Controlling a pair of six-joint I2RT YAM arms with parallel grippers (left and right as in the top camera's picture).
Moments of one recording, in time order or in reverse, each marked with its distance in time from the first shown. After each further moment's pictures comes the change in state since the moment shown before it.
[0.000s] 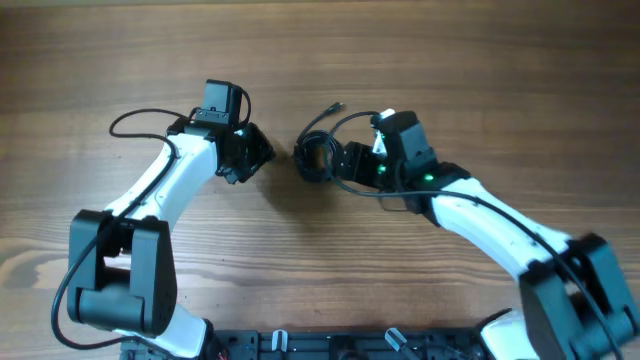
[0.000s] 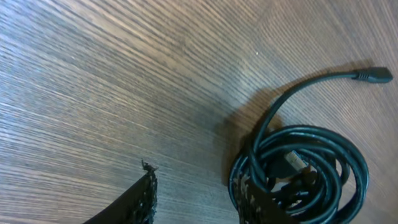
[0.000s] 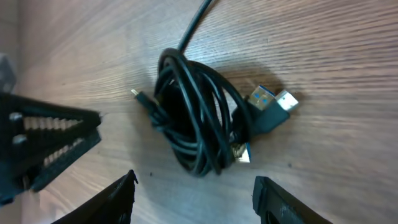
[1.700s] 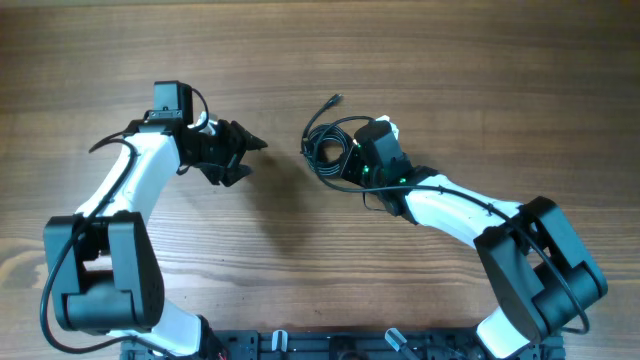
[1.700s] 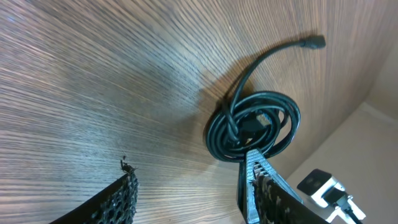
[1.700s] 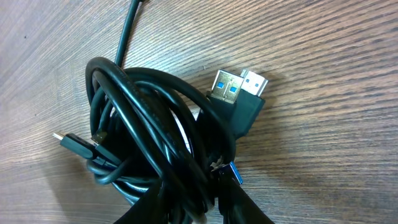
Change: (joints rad) left arm 0.194 0.002 0.000 -0.056 0.394 0.004; right arm 0.062 0.158 0.000 0.130 0.261 0.137
